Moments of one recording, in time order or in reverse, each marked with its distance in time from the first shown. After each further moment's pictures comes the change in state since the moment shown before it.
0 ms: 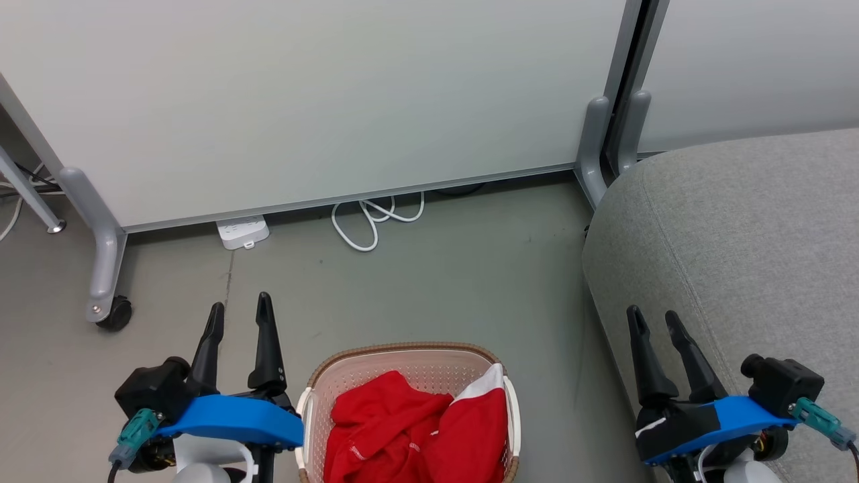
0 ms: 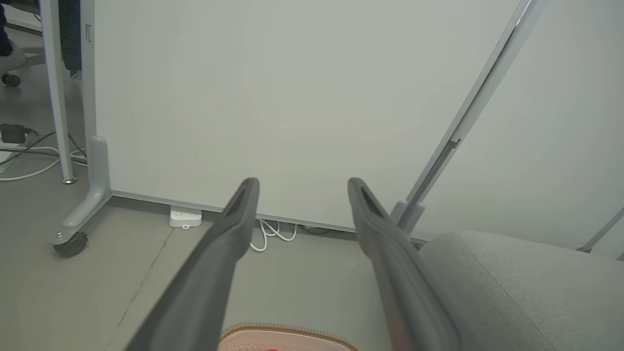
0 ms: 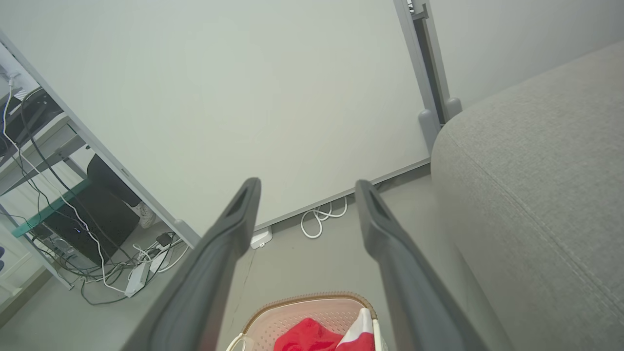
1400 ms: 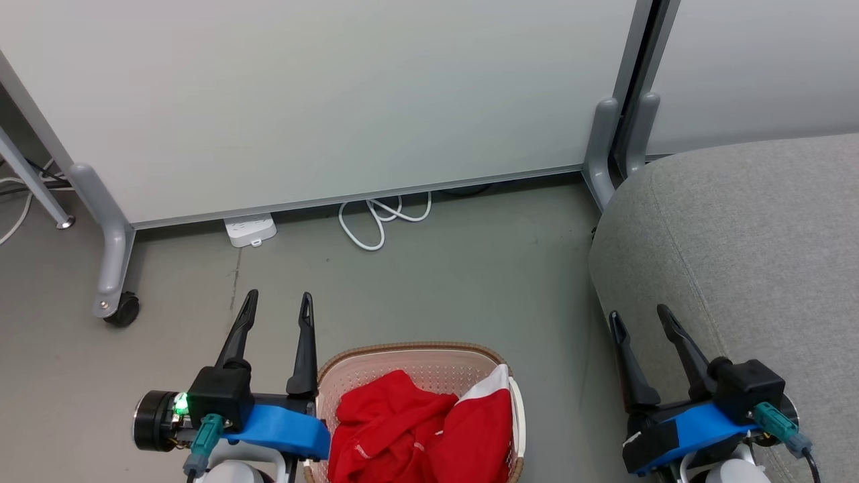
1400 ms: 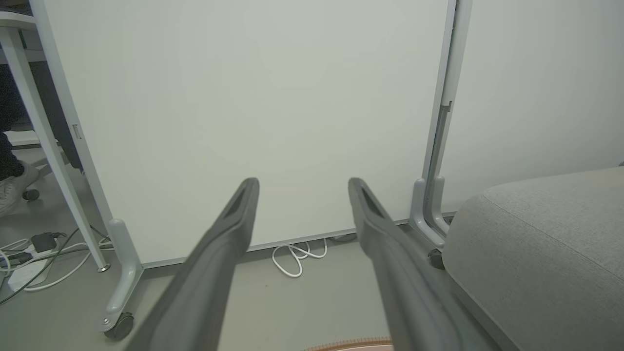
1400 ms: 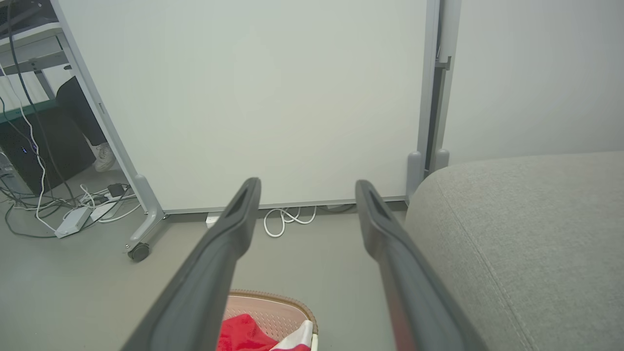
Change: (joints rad) left arm -0.013 0.003 -0.065 0.025 0.328 0.004 -0.086; right arm -0.012 -0.003 0.008 0.030 -0.350 0.001 -0.087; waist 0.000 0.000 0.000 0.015
